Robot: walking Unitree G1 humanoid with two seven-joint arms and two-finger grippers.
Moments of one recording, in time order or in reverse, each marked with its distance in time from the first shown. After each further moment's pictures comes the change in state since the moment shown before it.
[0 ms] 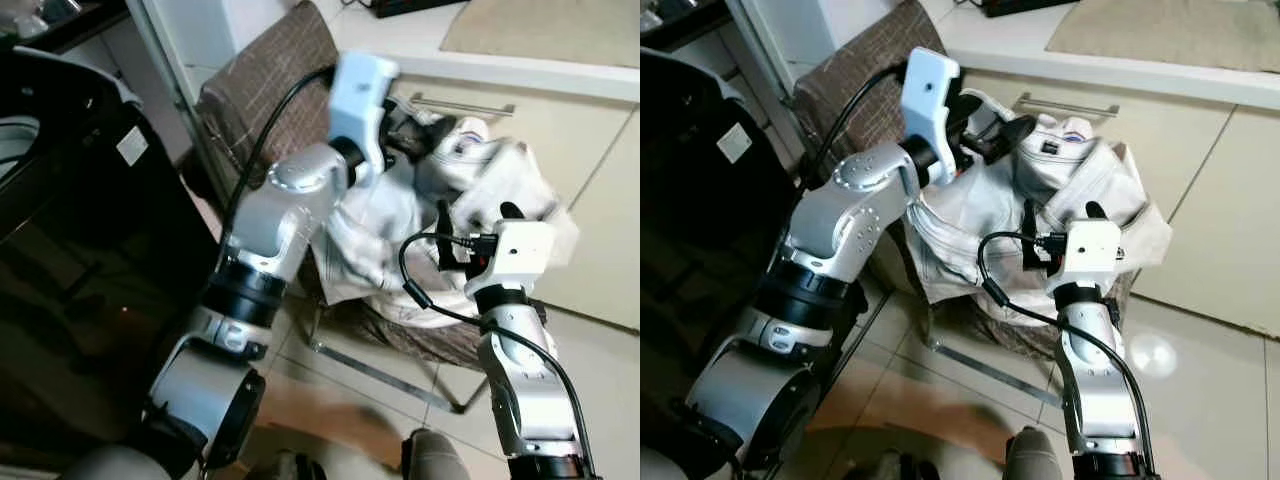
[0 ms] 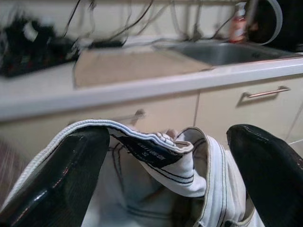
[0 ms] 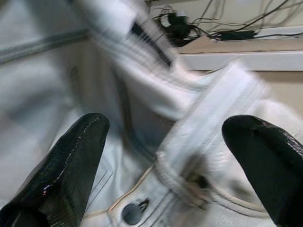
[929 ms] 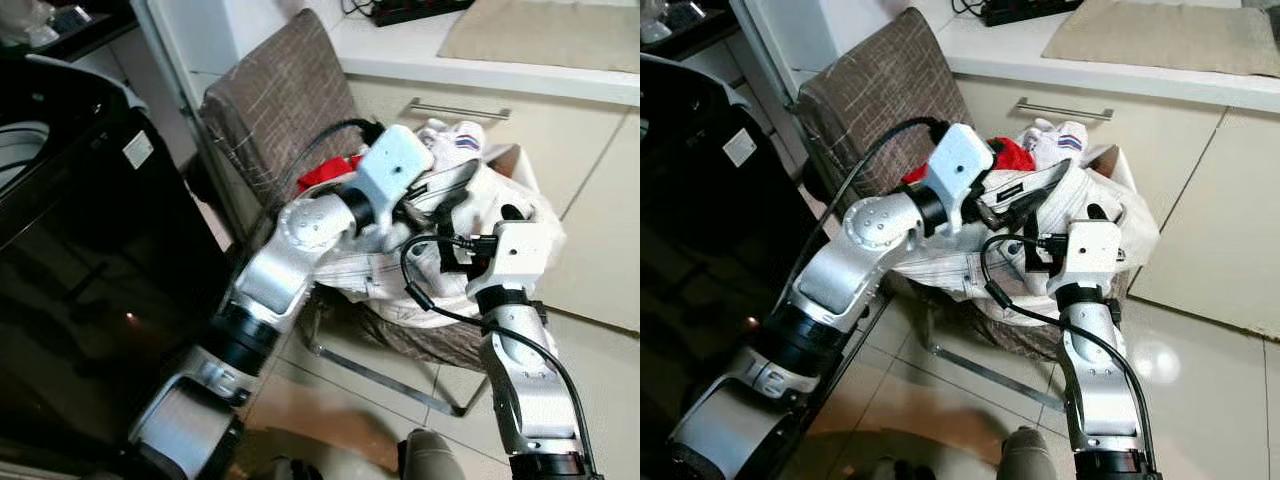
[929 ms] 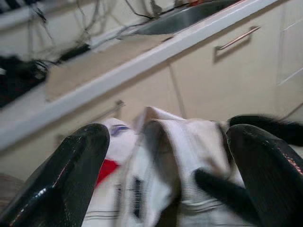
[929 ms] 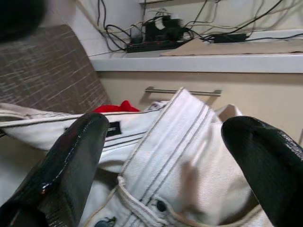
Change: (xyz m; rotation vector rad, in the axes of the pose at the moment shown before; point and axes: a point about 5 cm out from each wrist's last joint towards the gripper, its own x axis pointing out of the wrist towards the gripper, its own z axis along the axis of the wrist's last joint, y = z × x) left arm -0.020 -0.016 -0.042 0.311 0.069 -0.113; right arm 0.001 -0.005 -0.004 -0.009 0.019 -0.013
